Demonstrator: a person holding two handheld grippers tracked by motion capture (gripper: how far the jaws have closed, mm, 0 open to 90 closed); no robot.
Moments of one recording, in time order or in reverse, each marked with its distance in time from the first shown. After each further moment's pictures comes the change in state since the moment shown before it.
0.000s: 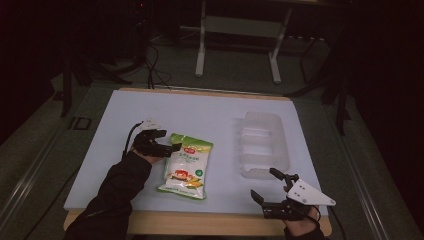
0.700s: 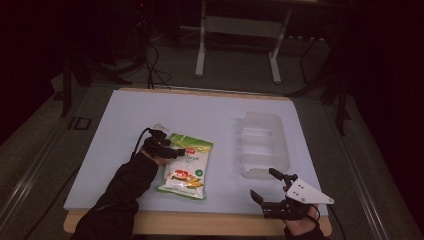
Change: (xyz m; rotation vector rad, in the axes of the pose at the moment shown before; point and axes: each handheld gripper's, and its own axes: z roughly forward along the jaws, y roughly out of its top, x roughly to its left) left arm 0.020 -0.023 0.053 0.193 -0.054 -0.128; right arm -0.002 -0.003 0.002 0.017 0.006 0.007
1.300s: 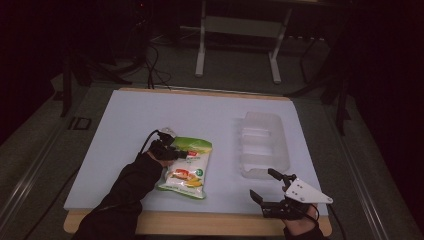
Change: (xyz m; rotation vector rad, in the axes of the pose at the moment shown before) left arm -0.019 0.004 0.005 0.067 -0.068 0.102; right arm 0.000 -0.001 0.002 0.011 0.003 0.001
